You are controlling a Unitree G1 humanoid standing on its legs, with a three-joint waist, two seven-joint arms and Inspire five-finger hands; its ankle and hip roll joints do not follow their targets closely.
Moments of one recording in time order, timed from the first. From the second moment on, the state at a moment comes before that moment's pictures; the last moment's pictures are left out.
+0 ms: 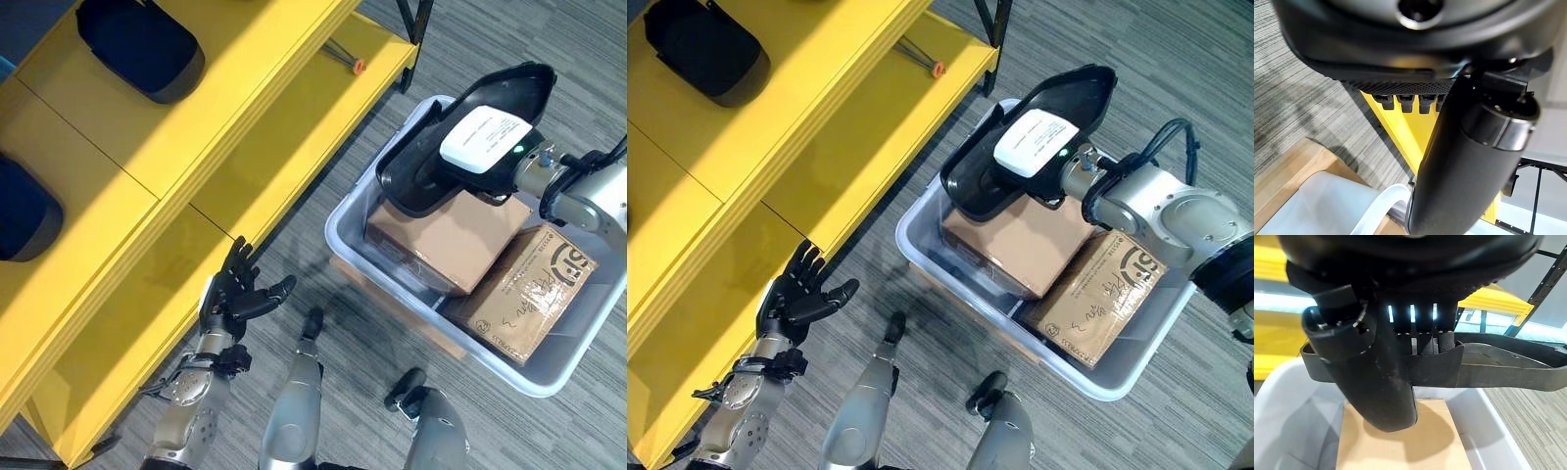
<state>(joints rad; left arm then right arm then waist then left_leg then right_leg) 0.08 0.42 -0.10 0.03 -0.66 -0.16 0.10 -1.22 -1.28 1.04 0.19 -0.57 -0.20 0.01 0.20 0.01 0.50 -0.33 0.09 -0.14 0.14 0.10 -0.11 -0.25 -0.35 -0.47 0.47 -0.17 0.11</state>
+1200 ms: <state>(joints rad) -0.03 0.99 0.04 -0.18 0.74 -0.26 0.51 -0.98 -1.27 0.69 -0.04 -0.21 -0.38 0.00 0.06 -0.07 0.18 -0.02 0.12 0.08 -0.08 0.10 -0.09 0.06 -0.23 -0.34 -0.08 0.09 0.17</state>
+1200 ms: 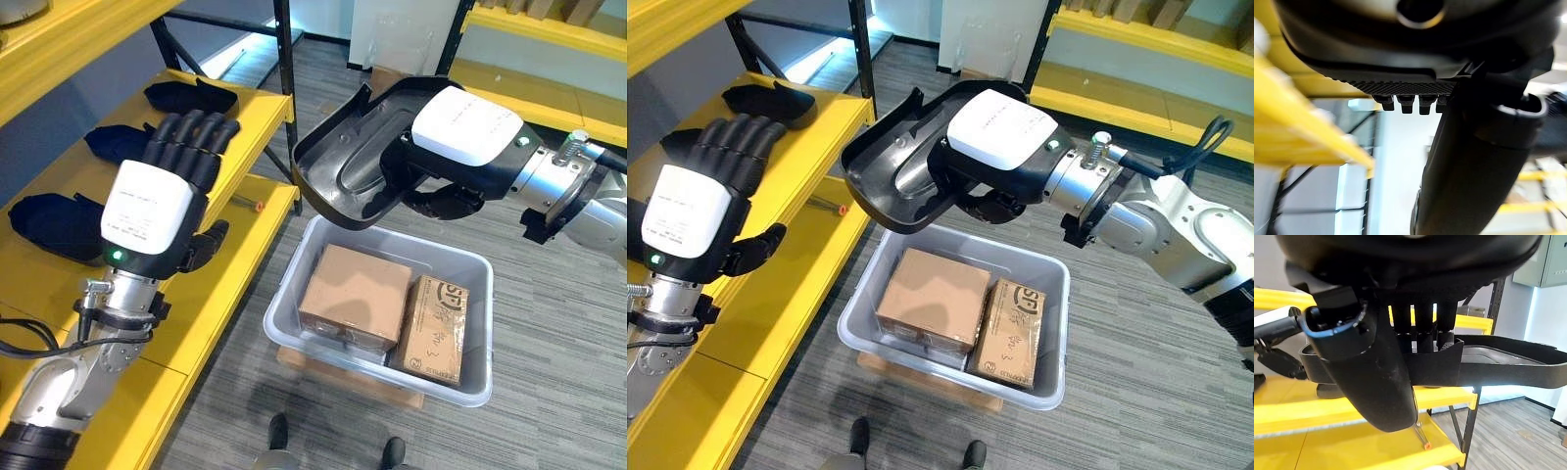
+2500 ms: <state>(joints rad) -0.03 0.92 -0.02 -0.22 0.87 -0.20 0.57 -0.97 -1.18 0.69 0.00 -0.22 -0.38 -0.05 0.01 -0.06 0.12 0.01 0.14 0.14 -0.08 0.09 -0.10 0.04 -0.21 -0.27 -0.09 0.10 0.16</state>
